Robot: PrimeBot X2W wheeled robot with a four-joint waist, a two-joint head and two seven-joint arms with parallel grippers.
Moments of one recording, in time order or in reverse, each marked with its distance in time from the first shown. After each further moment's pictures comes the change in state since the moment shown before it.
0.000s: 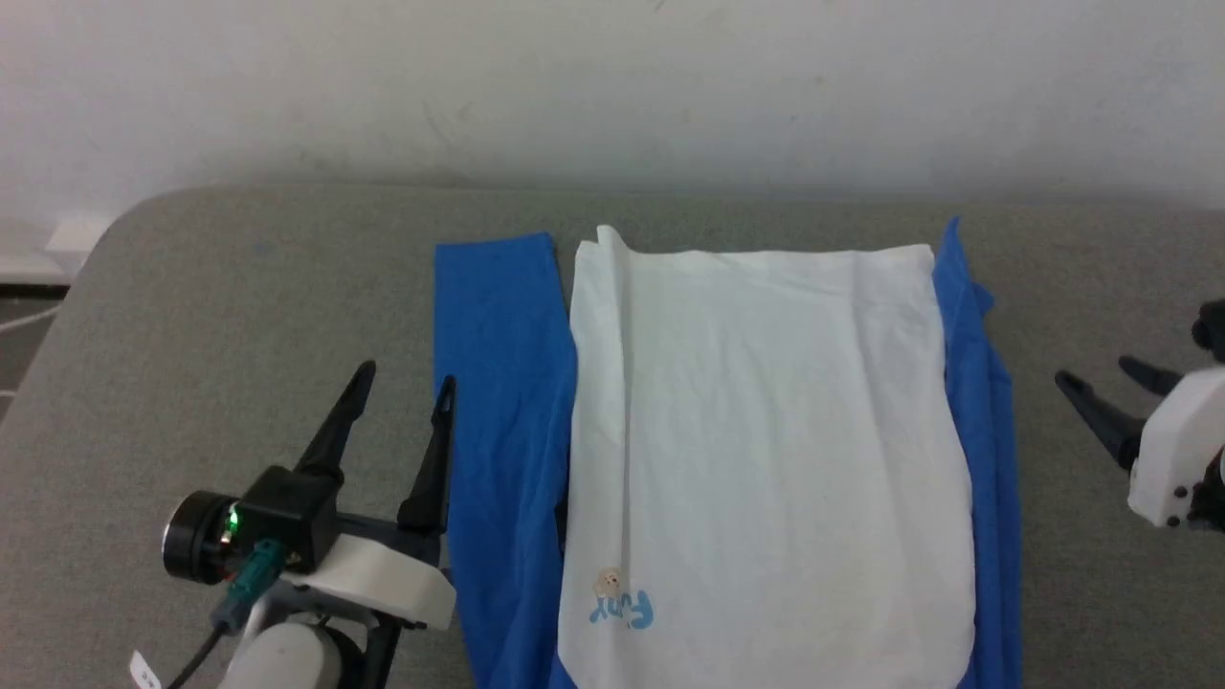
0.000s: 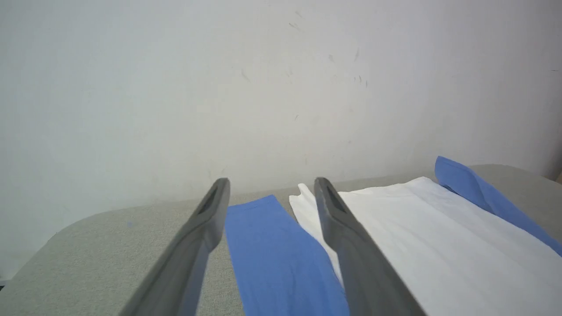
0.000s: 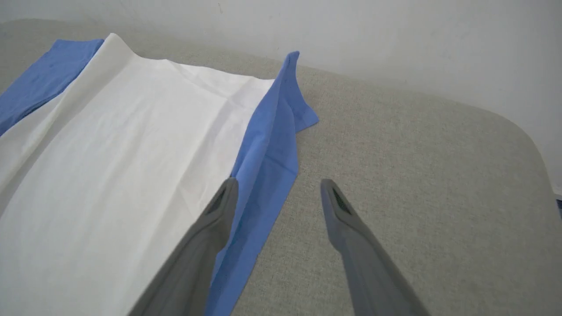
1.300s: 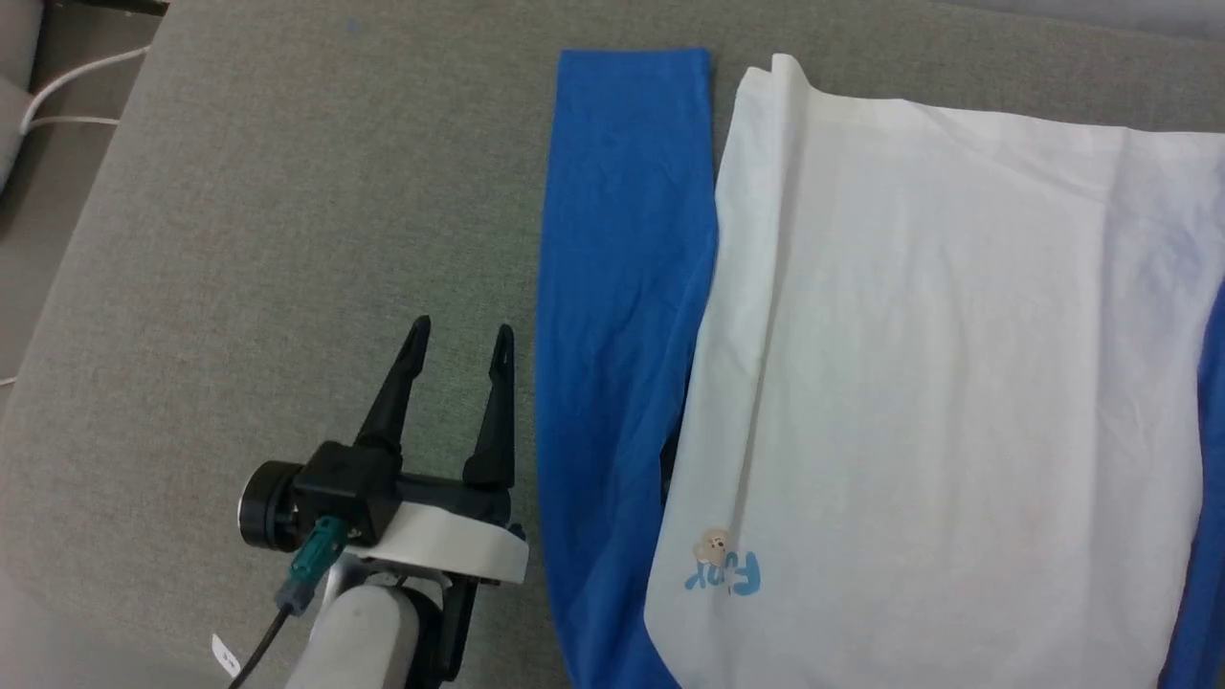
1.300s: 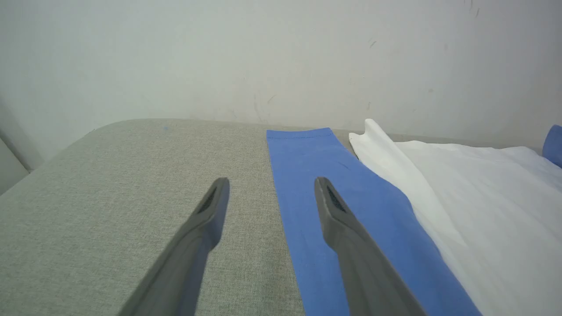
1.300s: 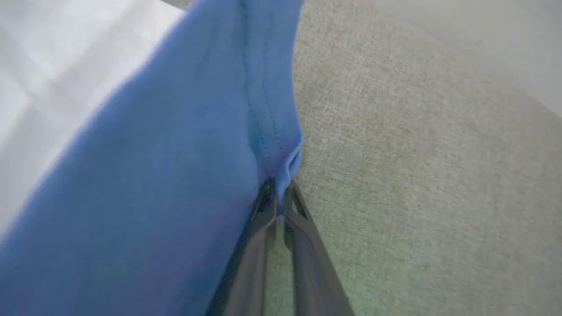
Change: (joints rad) left arm -0.056 -0.279 0.107 0.095 0.155 -0.076 -0.102; right arm -0.474 -0.012 0.090 0.491 -0.225 0.000 0.130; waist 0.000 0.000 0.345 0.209
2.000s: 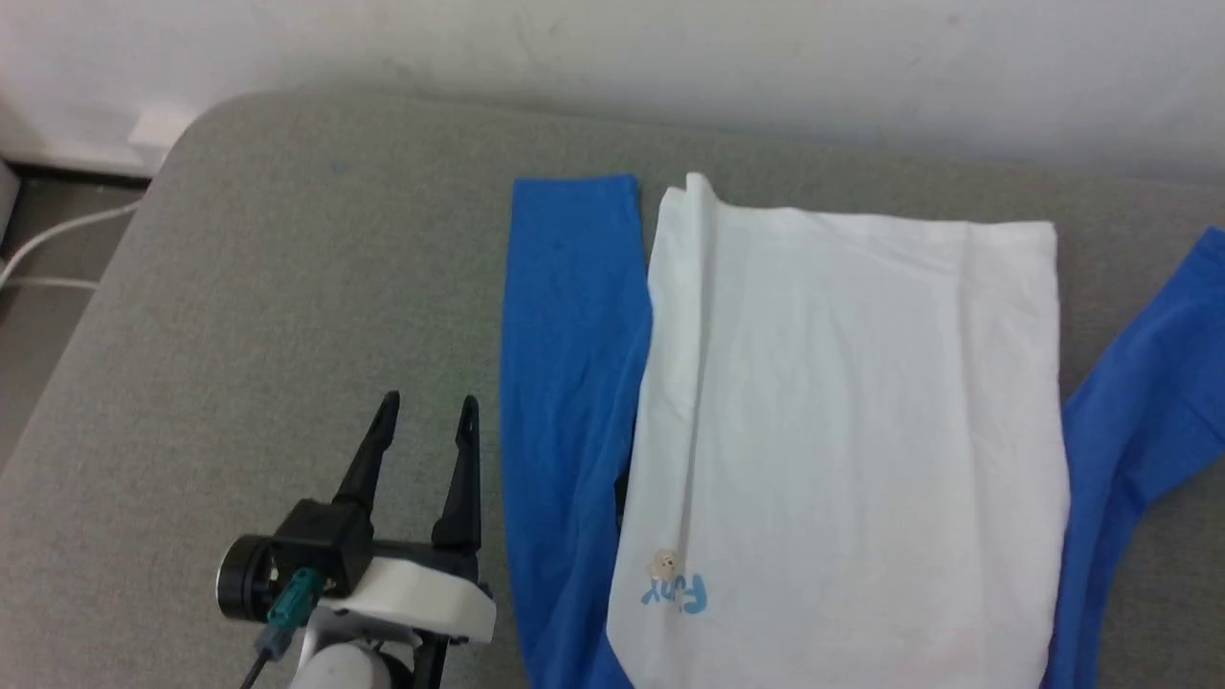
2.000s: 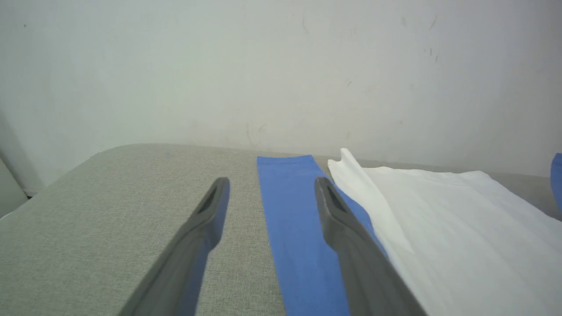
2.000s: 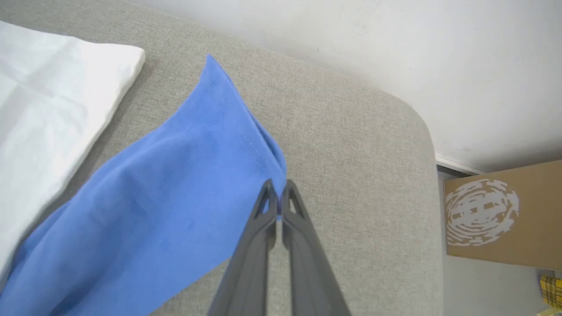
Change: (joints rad) left arm 0.092 -0.016 0.083 0.050 0.022 -0.045 0.000; right arm 0.118 -0.077 -0.034 0.038 0.043 0.000 -0.130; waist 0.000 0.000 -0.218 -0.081
